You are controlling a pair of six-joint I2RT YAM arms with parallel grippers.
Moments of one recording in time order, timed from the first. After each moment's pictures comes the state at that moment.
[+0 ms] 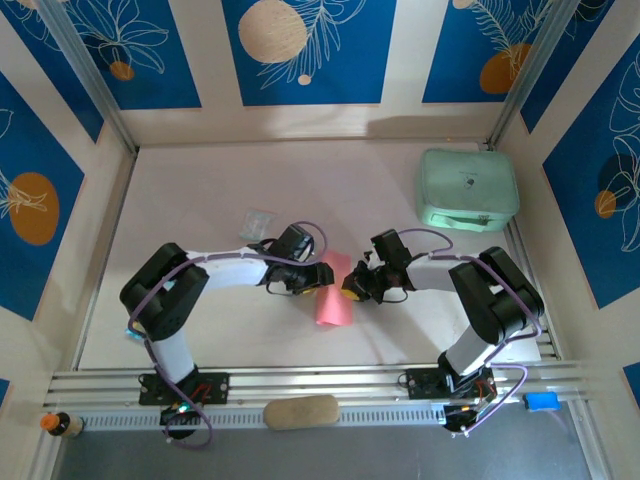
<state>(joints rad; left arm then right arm) -0.77 1.77 0.94 -0.19 0.36 -0.89 0.48 1.62 0.61 -0.07 -0.64 1.04</state>
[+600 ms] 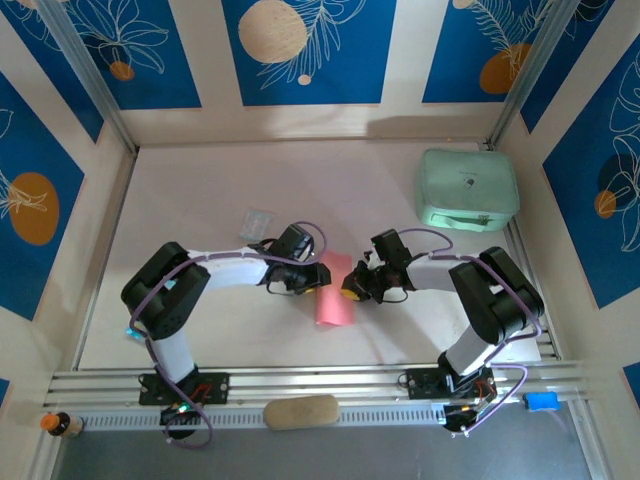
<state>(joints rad) -0.76 1.77 0.94 -0.17 0.36 -0.91 0.48 1.62 0.61 -0.07 -0.64 1.04</state>
